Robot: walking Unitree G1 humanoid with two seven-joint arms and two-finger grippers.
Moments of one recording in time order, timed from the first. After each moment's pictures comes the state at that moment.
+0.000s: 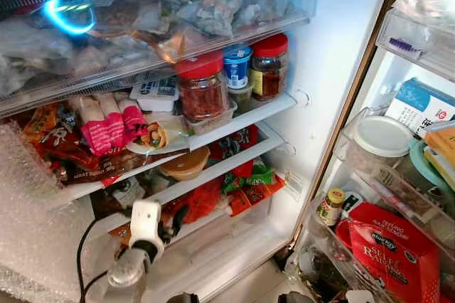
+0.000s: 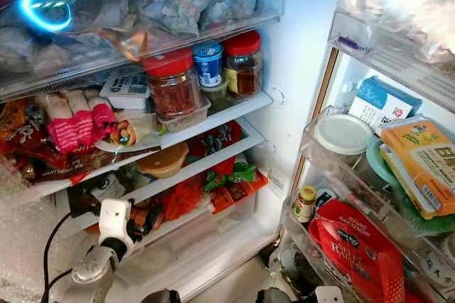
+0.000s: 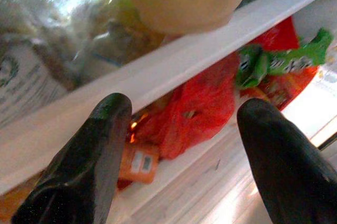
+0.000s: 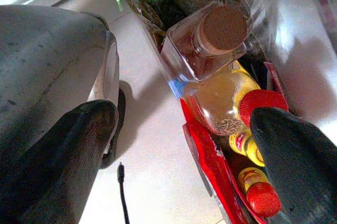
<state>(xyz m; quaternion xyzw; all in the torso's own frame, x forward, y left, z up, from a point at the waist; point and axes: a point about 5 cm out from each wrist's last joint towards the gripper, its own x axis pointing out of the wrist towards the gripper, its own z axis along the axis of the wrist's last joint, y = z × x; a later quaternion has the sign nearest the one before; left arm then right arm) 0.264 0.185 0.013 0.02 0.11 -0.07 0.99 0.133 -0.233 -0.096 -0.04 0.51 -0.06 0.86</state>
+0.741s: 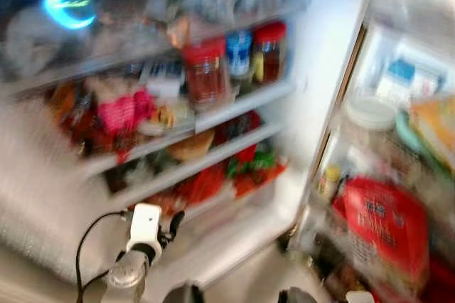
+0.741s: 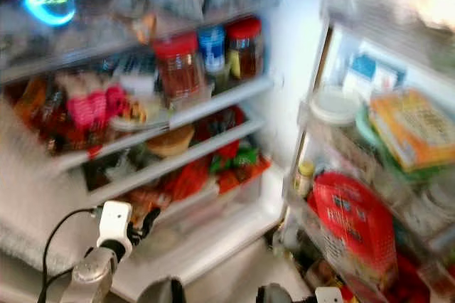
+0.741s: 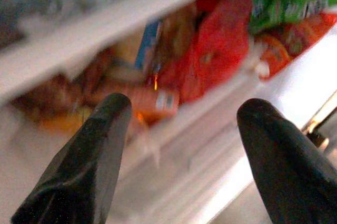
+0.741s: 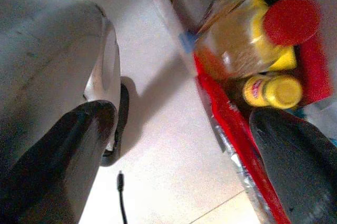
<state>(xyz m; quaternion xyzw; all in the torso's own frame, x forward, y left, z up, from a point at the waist) 0.262 0.186 0.004 0.05 0.13 -0.06 0.99 0.129 -0.233 -0.097 -0.04 0.52 -0.06 0.85</state>
